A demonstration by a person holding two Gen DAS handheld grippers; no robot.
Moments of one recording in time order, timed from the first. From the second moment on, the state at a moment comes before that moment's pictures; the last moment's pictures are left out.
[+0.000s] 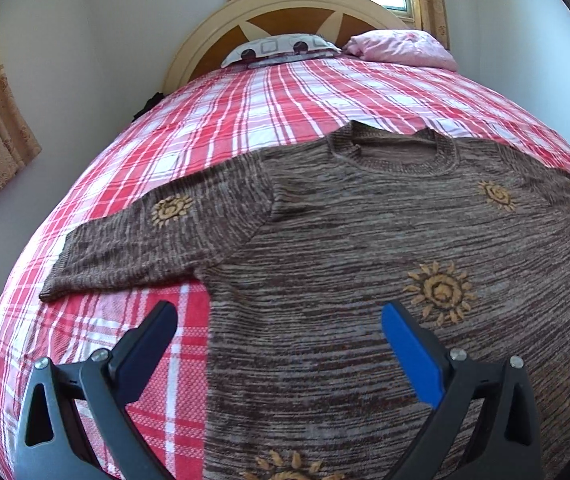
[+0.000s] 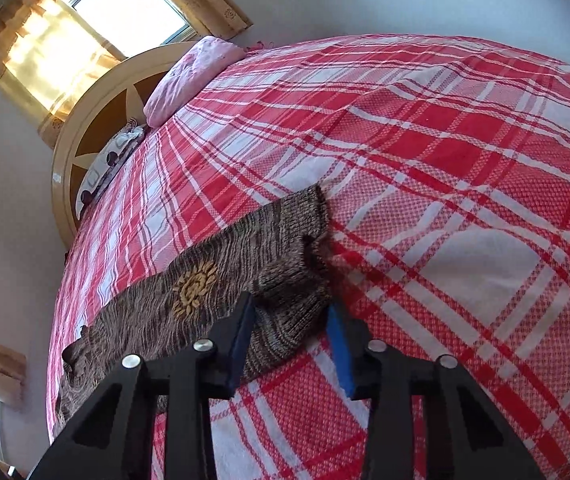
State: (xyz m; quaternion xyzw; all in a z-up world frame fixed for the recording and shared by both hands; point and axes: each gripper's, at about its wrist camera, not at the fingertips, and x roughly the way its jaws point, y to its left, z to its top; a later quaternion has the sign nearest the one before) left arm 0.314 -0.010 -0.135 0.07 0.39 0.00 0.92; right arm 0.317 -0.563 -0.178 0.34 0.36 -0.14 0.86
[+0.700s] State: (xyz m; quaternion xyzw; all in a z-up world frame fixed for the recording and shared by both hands) left arm 0.311 -0.028 -0.135 0.06 0.39 -0.05 0.92; right arm 0.359 -0.432 -0.117 0.12 0.35 -0.02 0.93
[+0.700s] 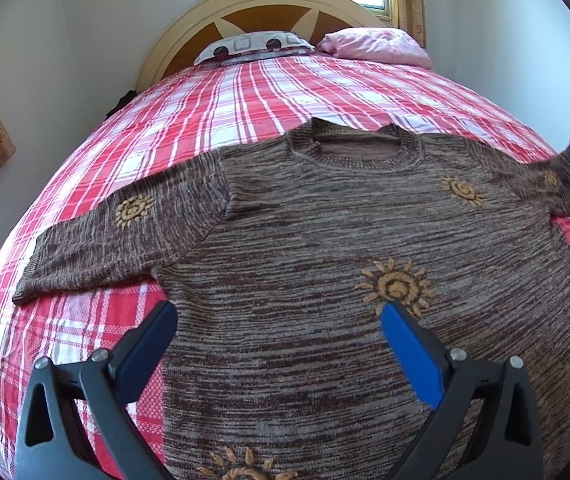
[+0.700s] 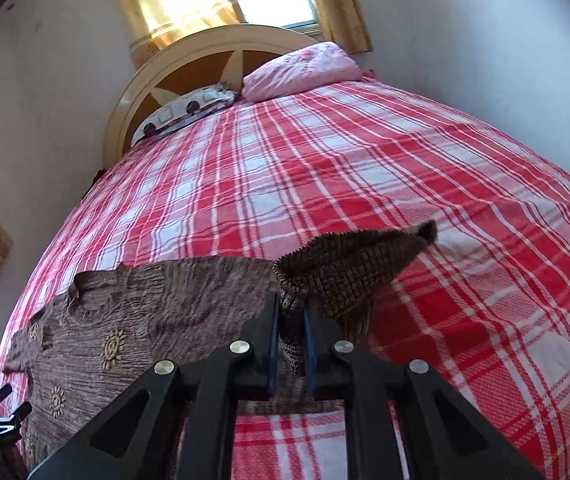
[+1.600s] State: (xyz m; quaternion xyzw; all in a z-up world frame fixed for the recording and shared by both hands) left arm 0.326 -0.144 -0.102 0.11 0.38 -0.18 0.90; right arm 0.302 -0.353 -0.150 0.01 0.36 0.15 0.92
